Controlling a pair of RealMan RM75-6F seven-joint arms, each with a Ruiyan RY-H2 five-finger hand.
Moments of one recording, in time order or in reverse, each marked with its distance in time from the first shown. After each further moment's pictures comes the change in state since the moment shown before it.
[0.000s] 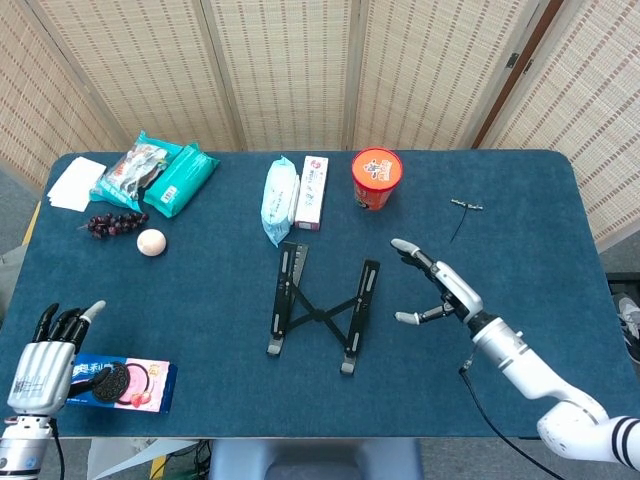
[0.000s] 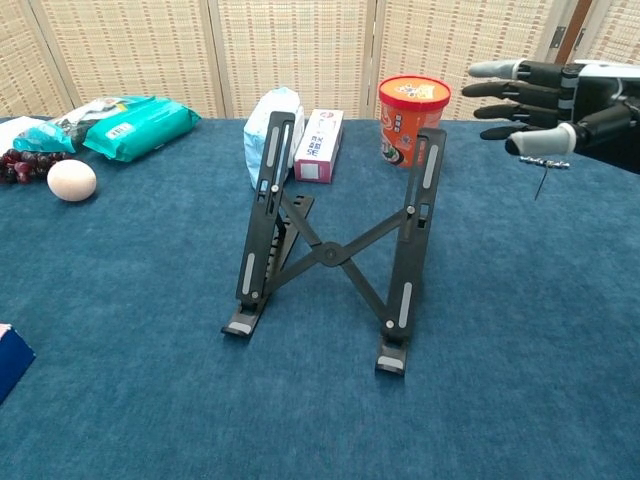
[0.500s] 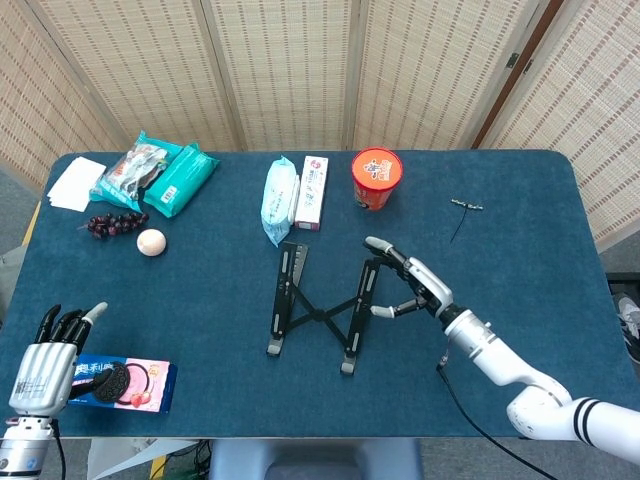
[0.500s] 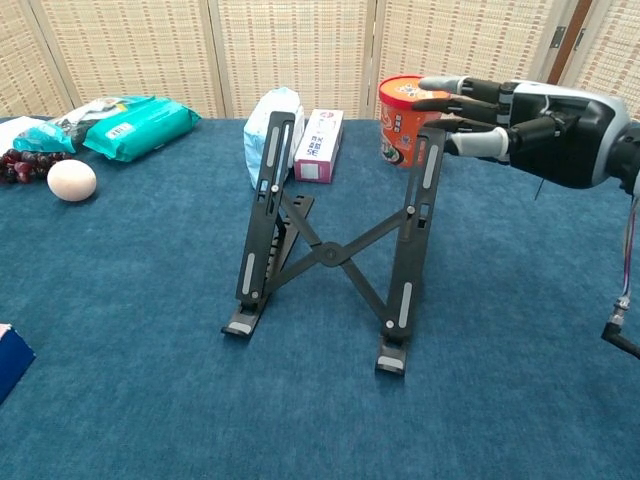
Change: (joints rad) left arm 0.001 0.003 0.005 -0.007 0.001 -0.003 0.000; right arm 0.076 -0.121 0.008 0.097 -0.004 -0.034 0.136
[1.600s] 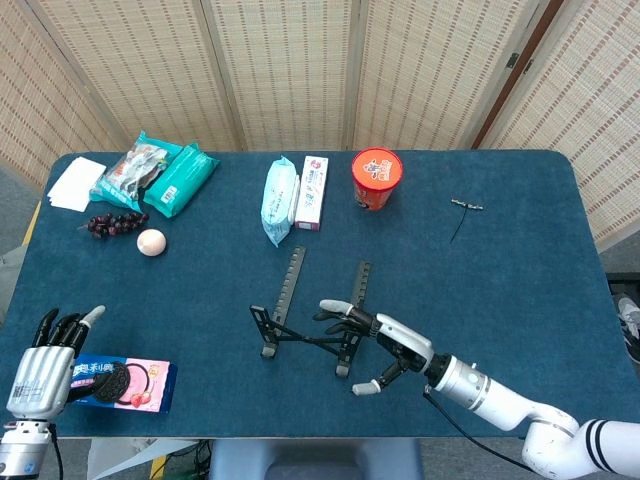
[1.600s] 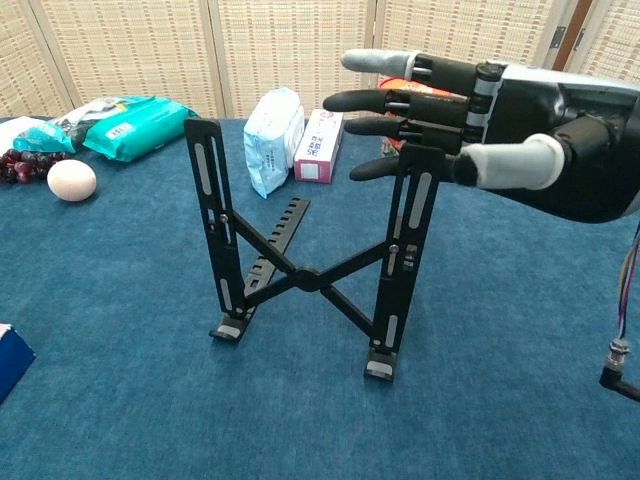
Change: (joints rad) left arm 0.012 -0.001 0.010 0.009 0.003 0.007 -0.015; right arm 0.030 0.082 -0.190 -0.241 -0.279 0.246 0.052
